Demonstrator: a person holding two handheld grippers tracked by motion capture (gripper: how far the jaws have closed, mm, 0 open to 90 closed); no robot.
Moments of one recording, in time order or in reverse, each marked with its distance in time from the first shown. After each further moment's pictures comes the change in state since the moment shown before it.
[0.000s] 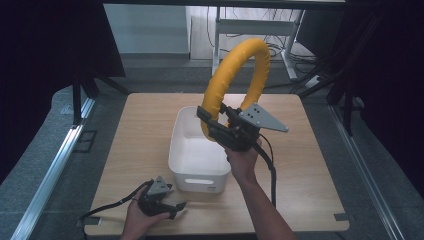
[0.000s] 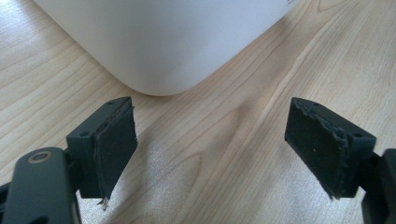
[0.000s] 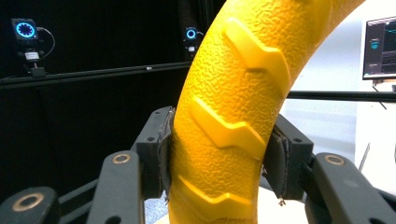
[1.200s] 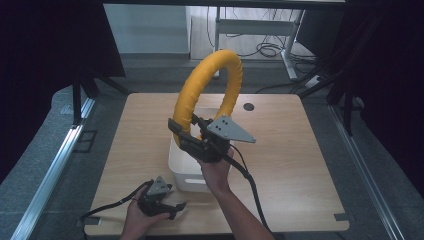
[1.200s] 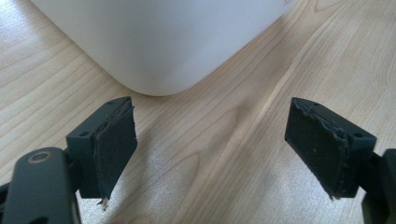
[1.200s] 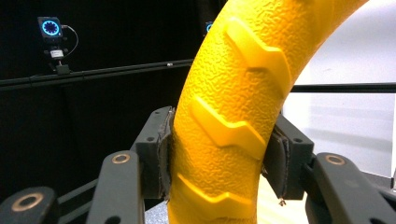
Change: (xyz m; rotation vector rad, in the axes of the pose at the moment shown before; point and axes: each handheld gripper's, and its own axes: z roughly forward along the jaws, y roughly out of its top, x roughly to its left) left arm 0.000 0.000 0.000 -0.003 -0.007 0.000; right arm 0.047 -0.029 0.030 -0.002 0.062 0.030
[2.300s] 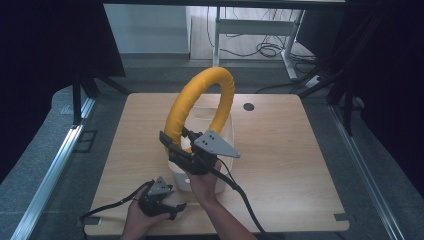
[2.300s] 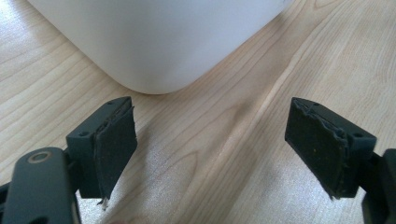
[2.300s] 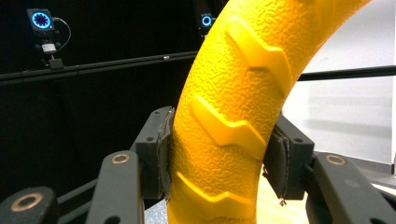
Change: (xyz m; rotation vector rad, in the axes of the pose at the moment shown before) left arm 0.000 -0.001 0.002 0.007 -0.008 0.000; right arm 0.019 -0.041 0.009 0.005 -0.031 0.035
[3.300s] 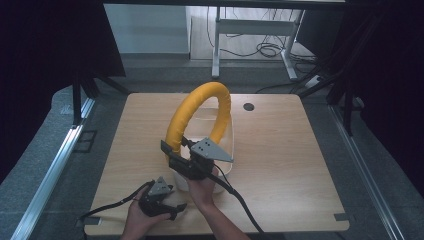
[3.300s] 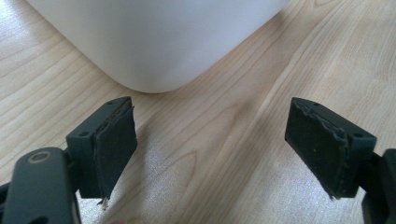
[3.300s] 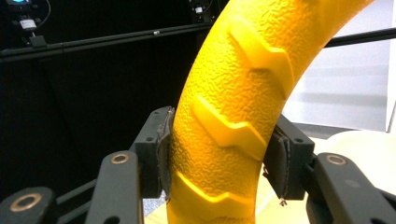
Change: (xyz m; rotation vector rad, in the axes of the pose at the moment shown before) left arm -0.001 -0.001 0.002 -0.002 -0.002 -0.005; right arm -0.007 -0.037 0.005 0.084 -0.030 0.038
